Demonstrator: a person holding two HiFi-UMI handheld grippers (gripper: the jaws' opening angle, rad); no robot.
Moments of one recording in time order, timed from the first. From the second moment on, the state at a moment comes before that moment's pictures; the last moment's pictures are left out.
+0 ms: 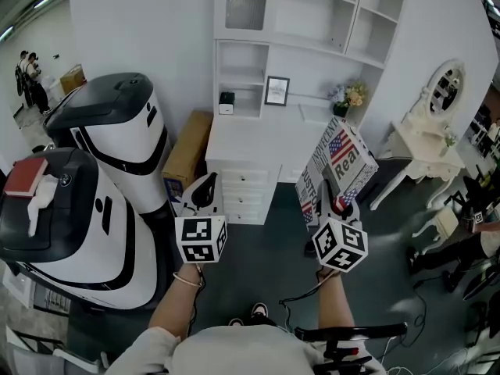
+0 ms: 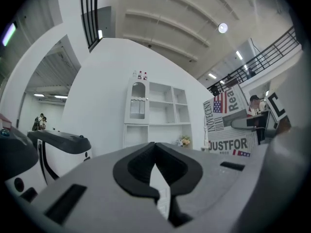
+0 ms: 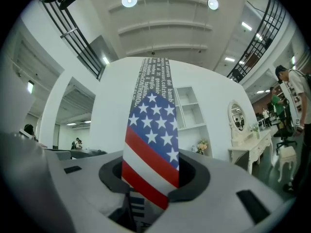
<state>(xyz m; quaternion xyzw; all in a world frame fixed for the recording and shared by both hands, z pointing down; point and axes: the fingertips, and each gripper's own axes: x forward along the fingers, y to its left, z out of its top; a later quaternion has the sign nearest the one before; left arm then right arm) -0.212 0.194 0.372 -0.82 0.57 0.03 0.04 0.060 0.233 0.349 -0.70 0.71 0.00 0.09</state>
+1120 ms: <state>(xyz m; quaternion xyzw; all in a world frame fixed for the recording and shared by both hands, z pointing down) -0.174 0.015 0.363 -0.81 0.59 0.05 0.03 0.095 0.047 0.352 -0.69 0.72 0.01 0.07</state>
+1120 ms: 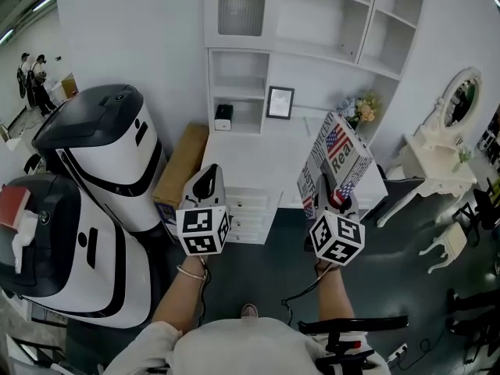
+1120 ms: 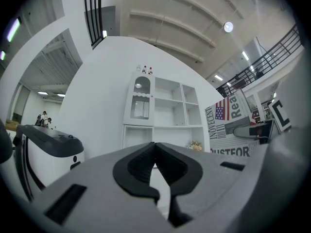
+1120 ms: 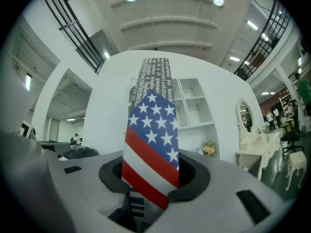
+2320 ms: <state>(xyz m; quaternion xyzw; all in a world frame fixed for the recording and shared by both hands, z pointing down) -0.124 -0.111 0.376 -0.79 0.62 0.04 0.01 0.160 -0.093 0.356 -0.68 0.73 0.00 0.07</state>
